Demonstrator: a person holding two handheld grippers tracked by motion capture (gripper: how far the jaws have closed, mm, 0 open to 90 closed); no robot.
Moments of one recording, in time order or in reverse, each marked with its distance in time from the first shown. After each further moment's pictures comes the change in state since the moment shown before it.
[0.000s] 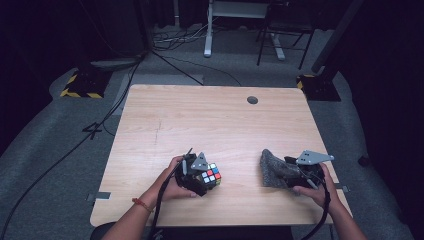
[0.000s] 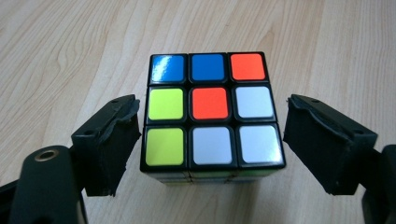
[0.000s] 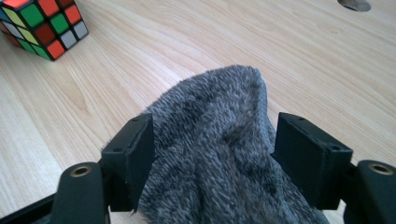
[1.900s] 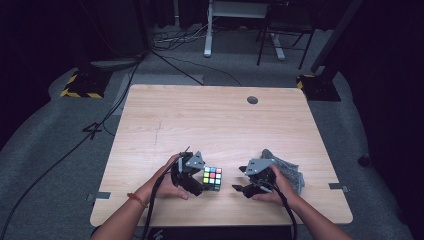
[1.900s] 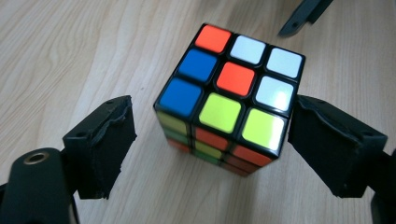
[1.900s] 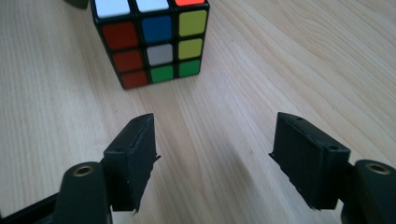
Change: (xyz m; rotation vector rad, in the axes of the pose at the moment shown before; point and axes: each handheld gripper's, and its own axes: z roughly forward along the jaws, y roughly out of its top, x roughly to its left) left arm 0.013 -0.003 0.002 -0.015 -0.089 0.021; right arm 0.085 0.042 0.092 0.099 0.225 -0.242
